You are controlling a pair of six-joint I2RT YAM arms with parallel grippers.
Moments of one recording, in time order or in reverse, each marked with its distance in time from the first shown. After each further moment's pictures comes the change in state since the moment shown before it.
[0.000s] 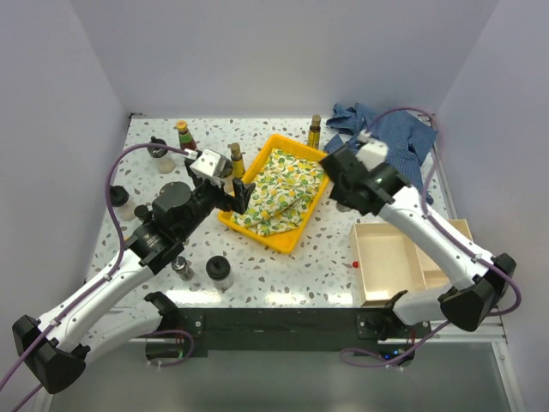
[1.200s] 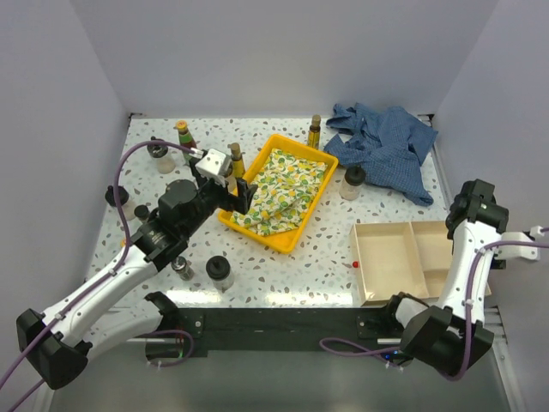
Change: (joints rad) left arm 0.000 0.036 0.000 0.000 0.003 0.000; right arm -1.236 -0.315 -0.363 -0.217 0.091 0.415
